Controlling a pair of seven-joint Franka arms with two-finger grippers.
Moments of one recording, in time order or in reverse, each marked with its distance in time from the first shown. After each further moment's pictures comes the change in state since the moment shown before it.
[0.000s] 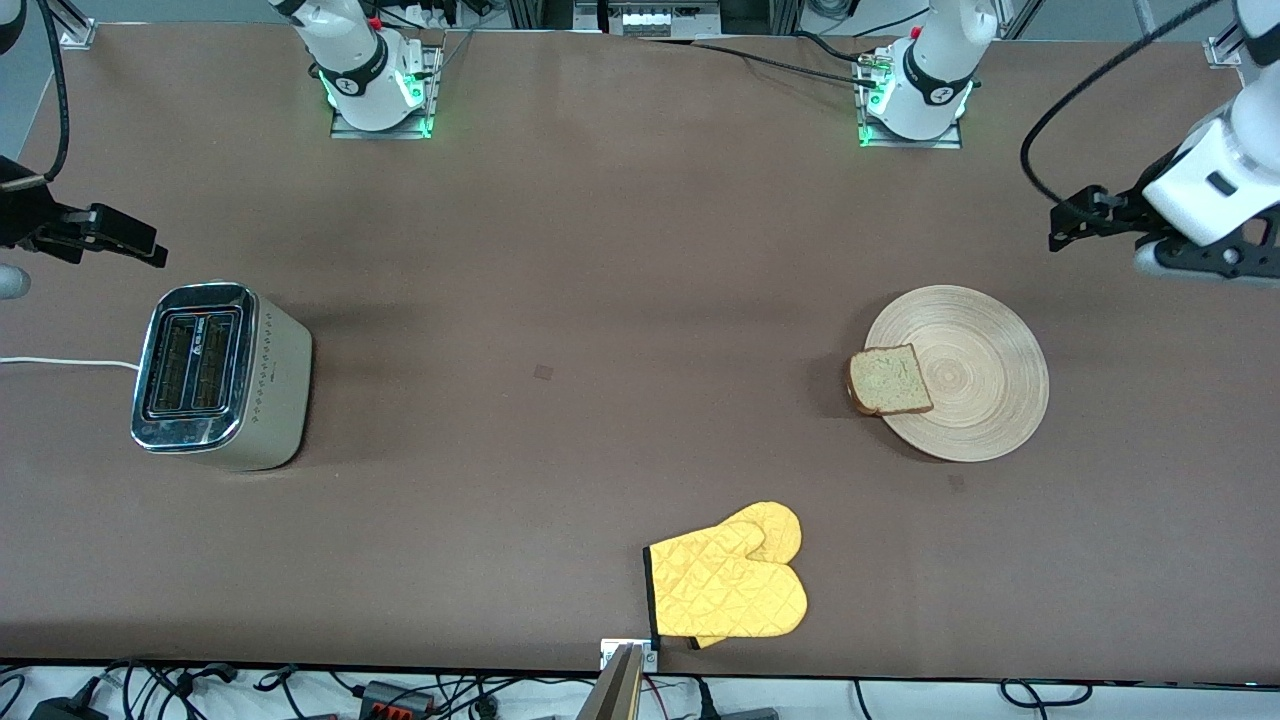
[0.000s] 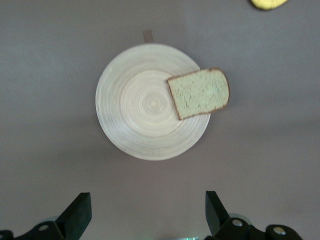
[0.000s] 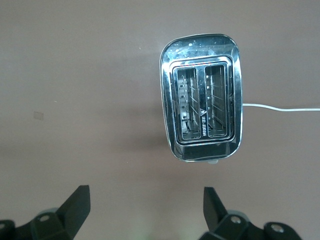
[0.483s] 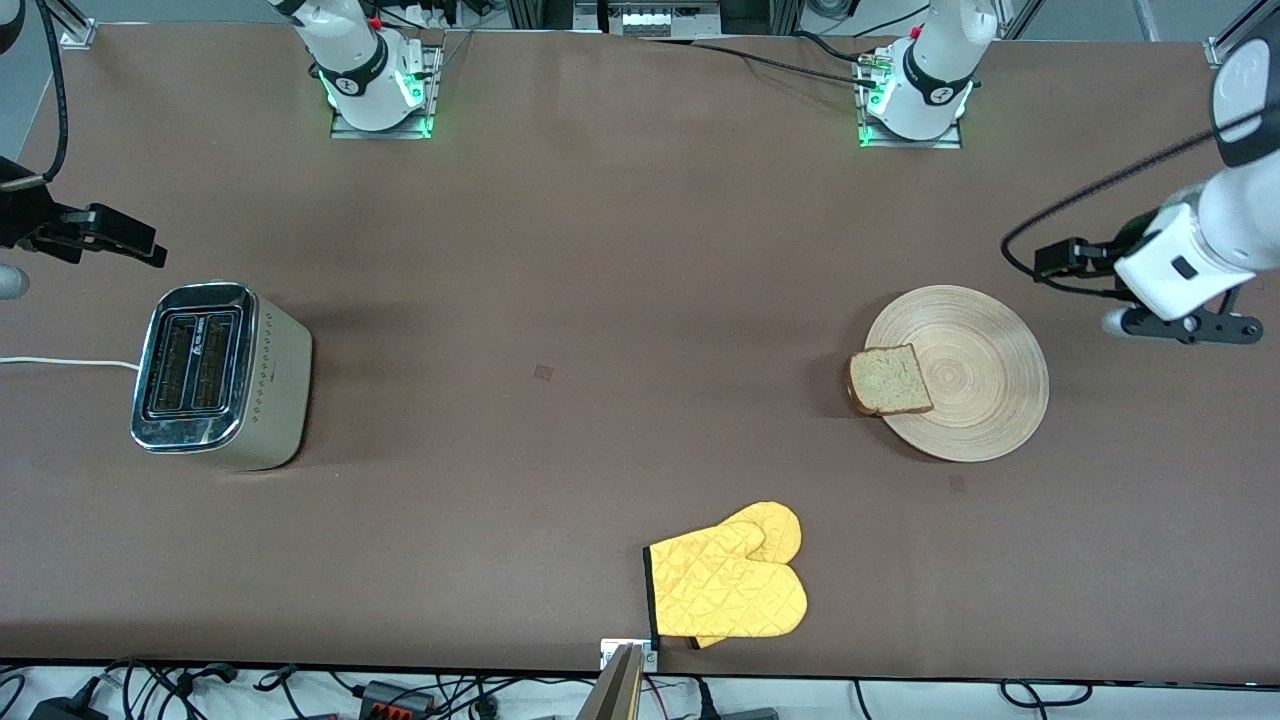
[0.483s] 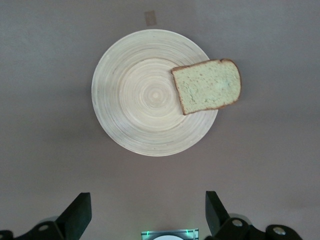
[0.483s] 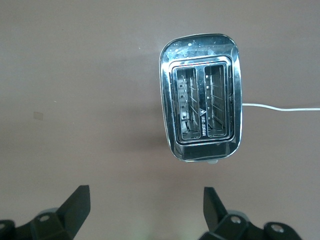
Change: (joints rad) left arm 0.039 0.157 0.007 0.112 -0.001 -0.036 0.007; right arm -0.002 0.000 -0.001 0.000 0.000 0.000 0.000
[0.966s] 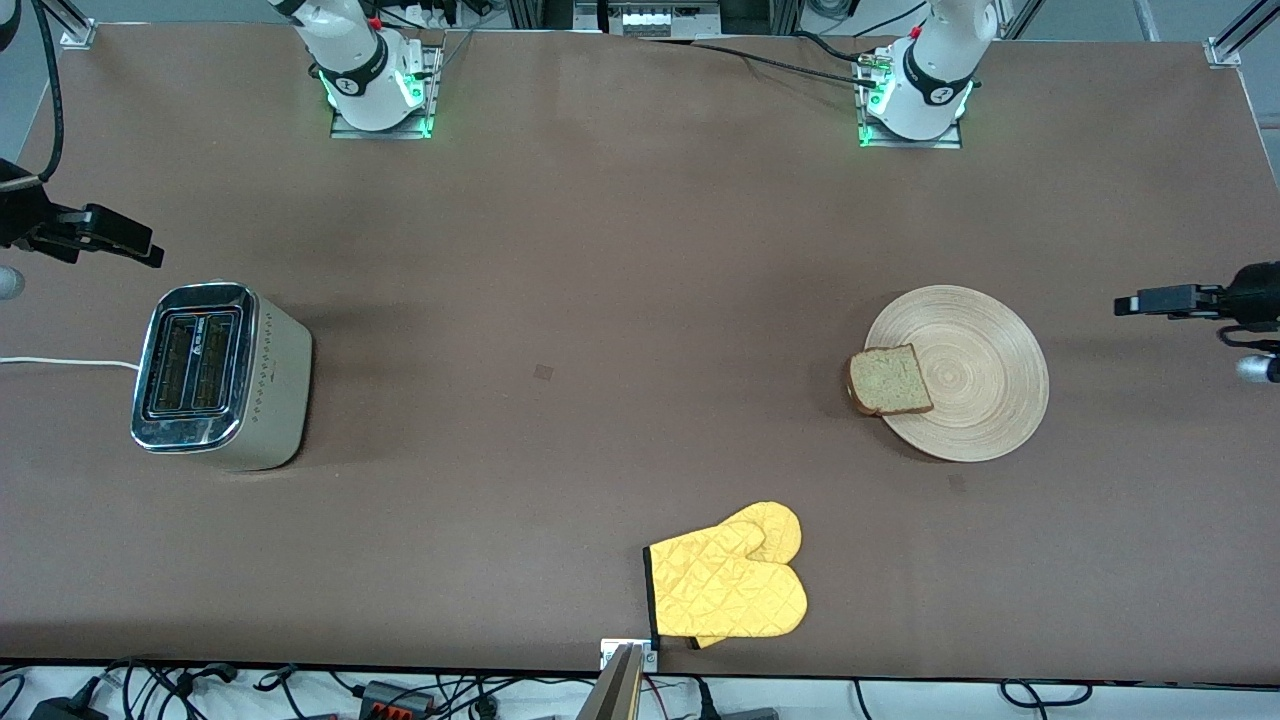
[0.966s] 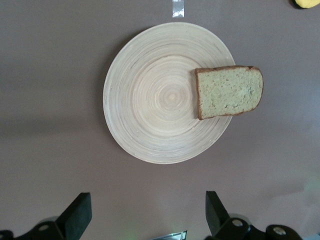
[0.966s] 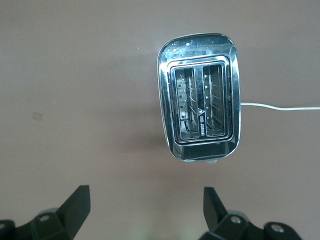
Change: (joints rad) left arm 0.367 0.196 0.011 0.028 -0.268 0.001 0.344; right arm -0.004 0.000 -0.001 0.000 0.001 0.000 0.000
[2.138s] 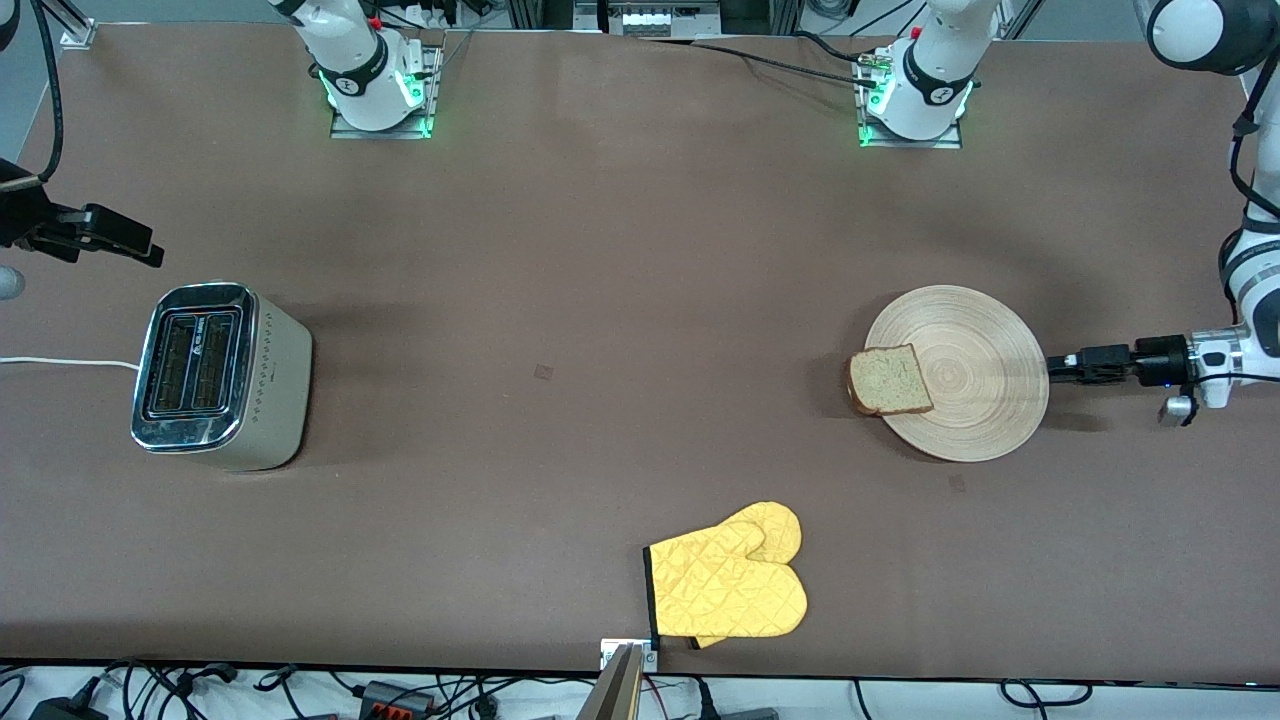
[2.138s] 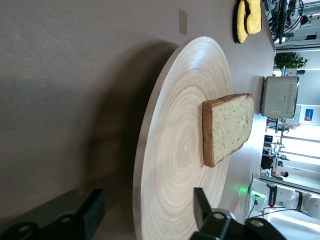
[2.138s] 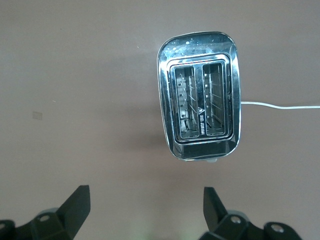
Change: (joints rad) left arm 0.214 0.492 -0.024 0.001 -0.468 0.121 0.532; right arm -0.002 0.001 0.000 0.000 0.002 -0.004 0.000
